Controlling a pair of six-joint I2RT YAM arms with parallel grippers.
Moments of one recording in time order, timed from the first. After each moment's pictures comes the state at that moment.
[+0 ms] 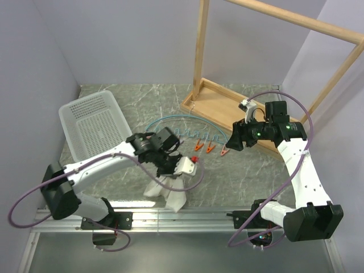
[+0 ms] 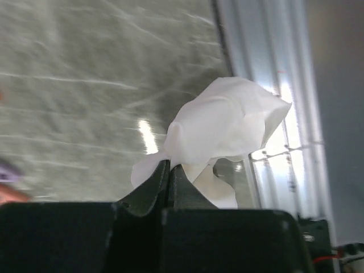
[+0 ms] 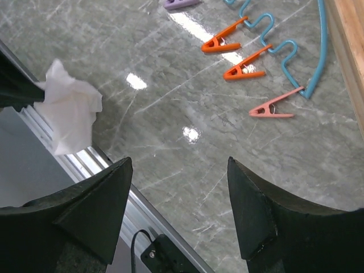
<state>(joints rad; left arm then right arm) -0.92 1.35 1.11 -0.89 0.52 0.78 0.05 1.15 1.18 -0.98 -0.69 -0.27</state>
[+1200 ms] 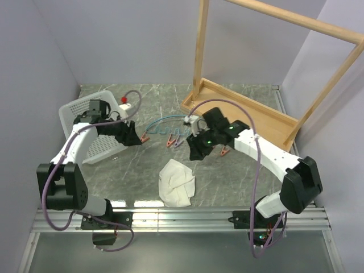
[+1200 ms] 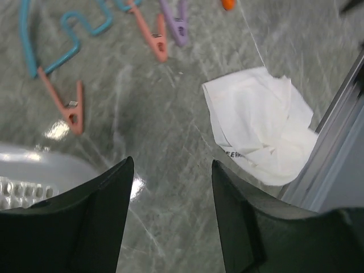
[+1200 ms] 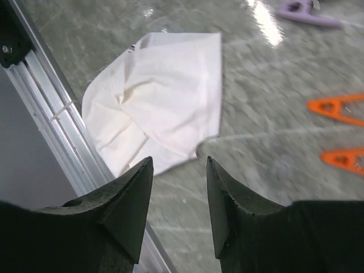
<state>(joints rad) -0.04 1.41 1.10 -0.76 0.83 0.51 0.59 1.43 1.15 -0.70 -0.50 -0.13</state>
